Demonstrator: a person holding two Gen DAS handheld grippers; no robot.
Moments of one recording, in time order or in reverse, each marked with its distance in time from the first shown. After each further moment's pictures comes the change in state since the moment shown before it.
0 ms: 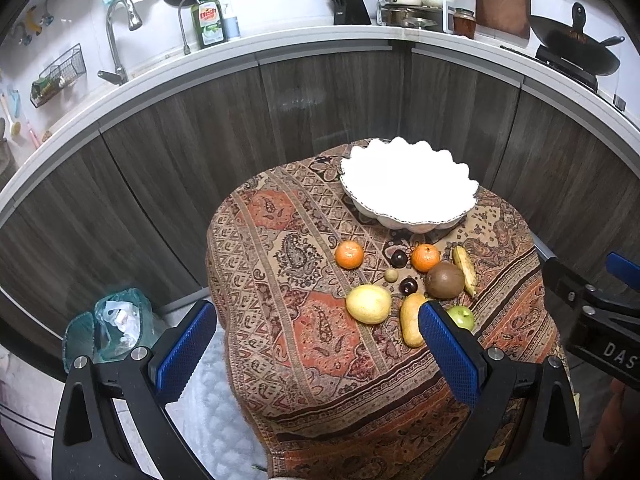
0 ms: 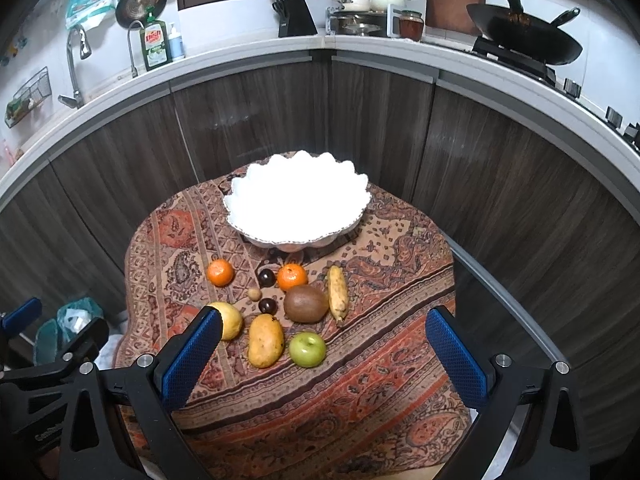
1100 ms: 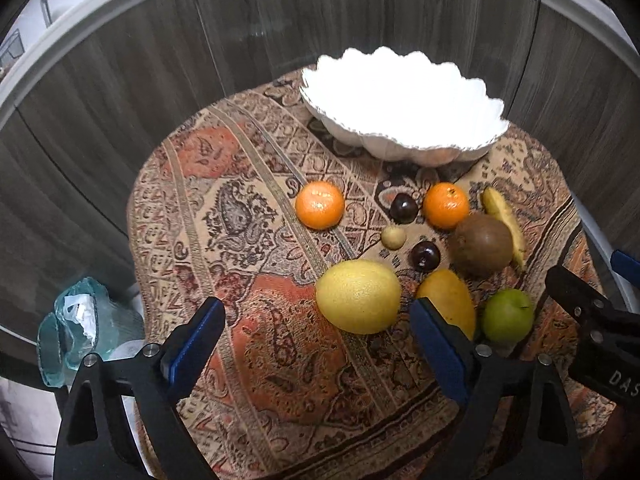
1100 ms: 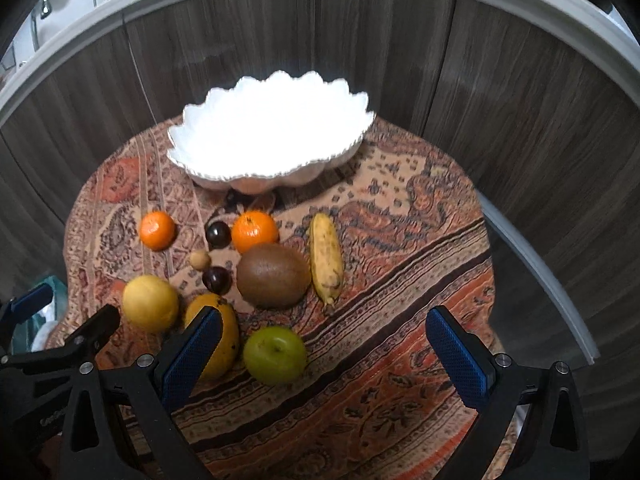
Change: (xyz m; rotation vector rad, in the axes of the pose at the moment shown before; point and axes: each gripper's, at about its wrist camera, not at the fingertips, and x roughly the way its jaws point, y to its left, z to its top) left arm 0.169 -0.037 -0.016 0.079 0.201 -0.067; right arm 0.144 -0.013 -0.026 0.004 0.176 -0.047
